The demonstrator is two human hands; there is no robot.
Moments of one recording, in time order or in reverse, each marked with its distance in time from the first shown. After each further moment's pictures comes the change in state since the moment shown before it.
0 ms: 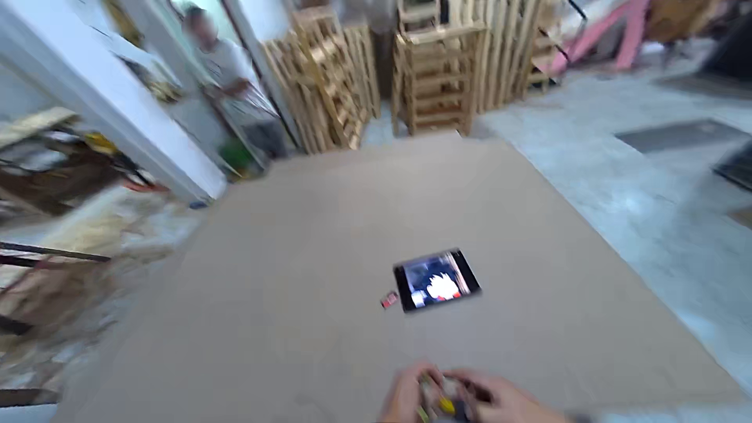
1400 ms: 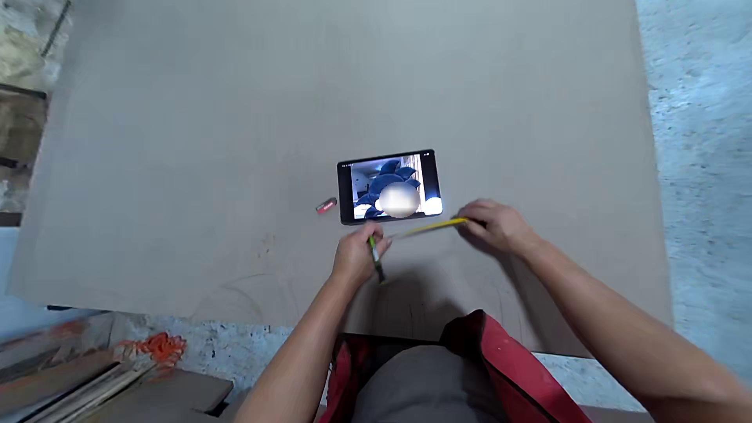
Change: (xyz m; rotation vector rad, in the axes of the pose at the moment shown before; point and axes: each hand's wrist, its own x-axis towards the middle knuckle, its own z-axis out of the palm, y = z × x) left_hand 0.172 -0.020 0.038 0.624 0.324 -0.226; right_hand 0.097 0.202 -0.248 -0.595 0.233 -0.329
